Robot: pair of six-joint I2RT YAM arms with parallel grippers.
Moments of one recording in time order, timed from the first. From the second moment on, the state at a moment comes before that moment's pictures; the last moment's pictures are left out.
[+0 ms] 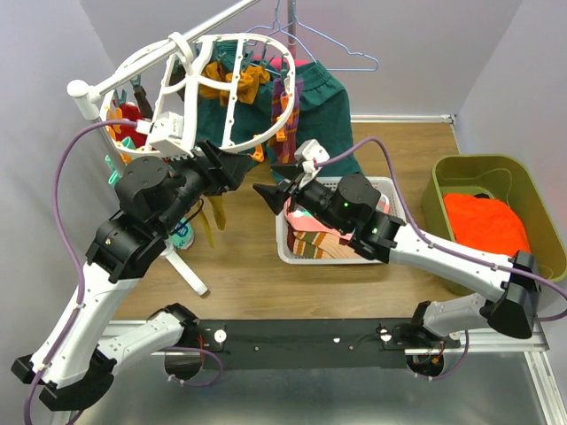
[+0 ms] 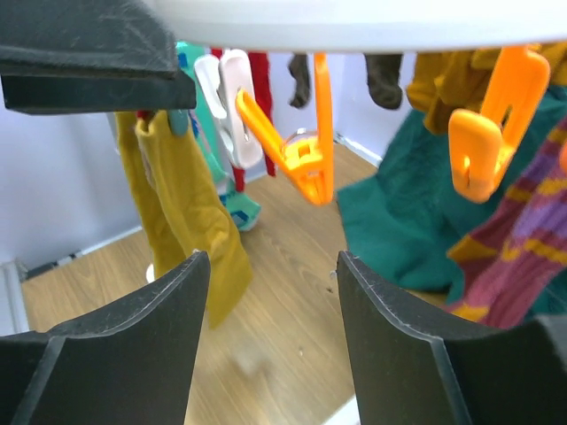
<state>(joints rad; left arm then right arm) -0.60 0.90 1.38 -0.54 -0.10 -0.63 1.04 1.33 1.12 0.34 0.10 -0.04</state>
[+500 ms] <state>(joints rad) -0.63 0.89 1.36 -0.54 -0.23 -0.63 0.96 1.47 1.18 0.52 -0.22 0.03</state>
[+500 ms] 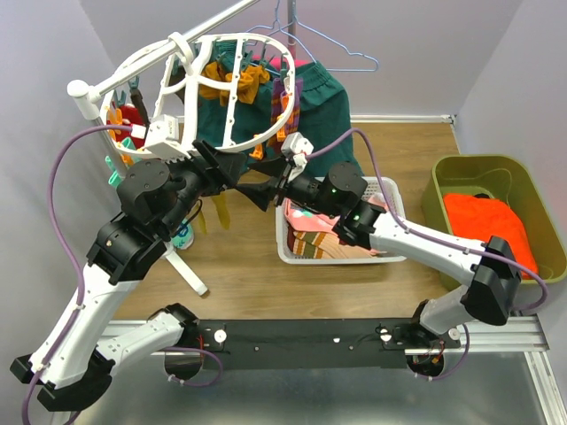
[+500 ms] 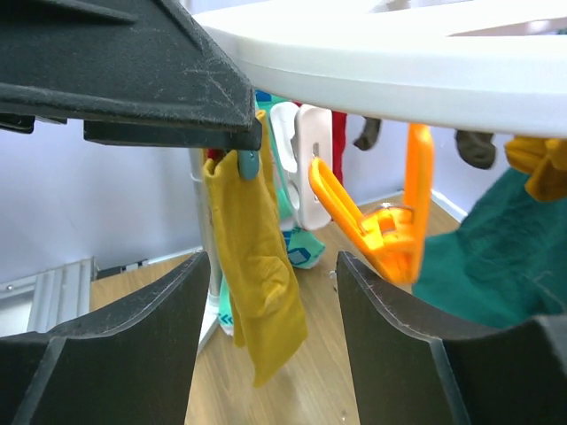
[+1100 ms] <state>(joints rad) -0.63 0.88 1.36 -0.54 -0.25 -0.63 0.94 1.56 1.21 0.63 -0.25 0.05</state>
